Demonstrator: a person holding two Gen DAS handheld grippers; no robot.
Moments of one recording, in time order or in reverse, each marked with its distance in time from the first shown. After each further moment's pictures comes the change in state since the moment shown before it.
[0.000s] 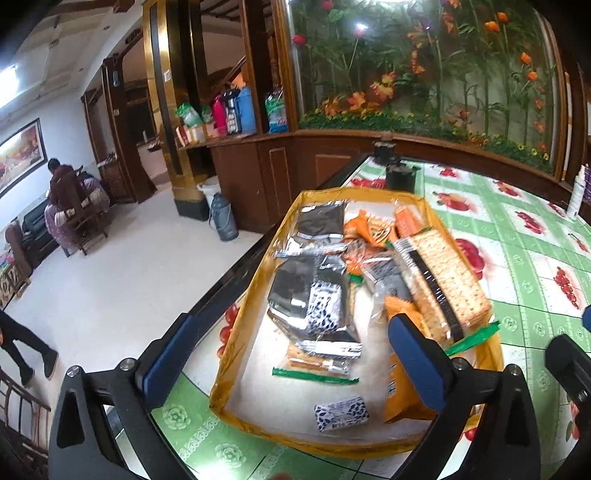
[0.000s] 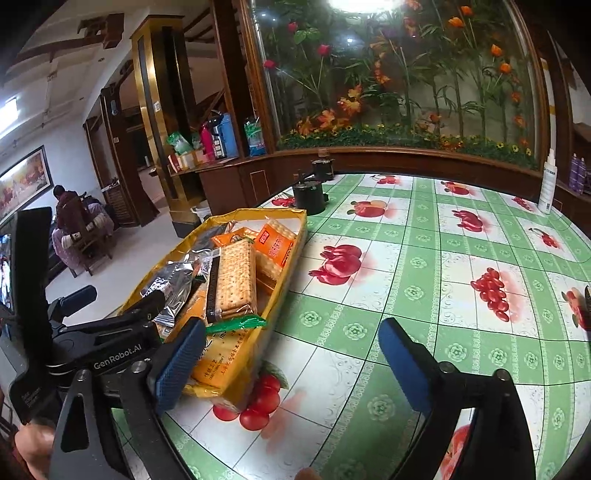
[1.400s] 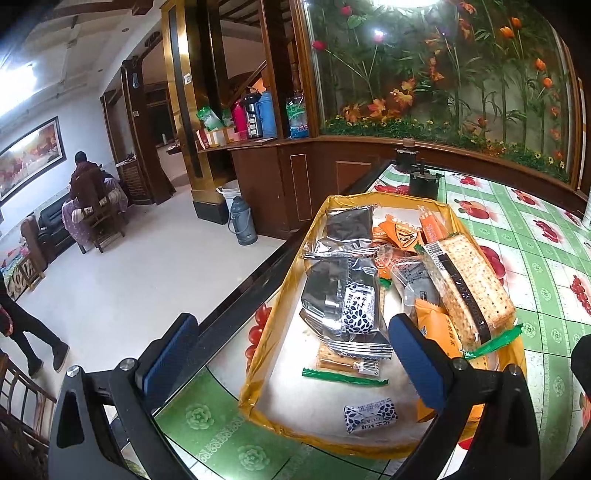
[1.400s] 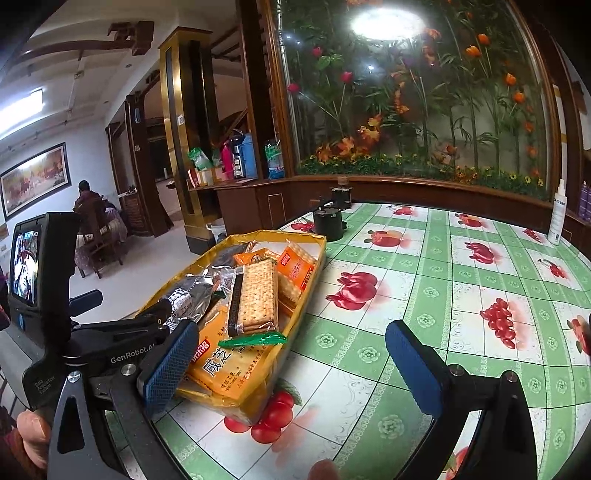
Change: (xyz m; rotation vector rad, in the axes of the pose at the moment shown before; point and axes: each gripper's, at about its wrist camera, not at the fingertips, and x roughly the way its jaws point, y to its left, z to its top) left arm -0.003 0.012 -0.004 -0.034 -0.047 0.069; right arm -0.009 0.012 -0.003 -0.072 -0.108 0.047
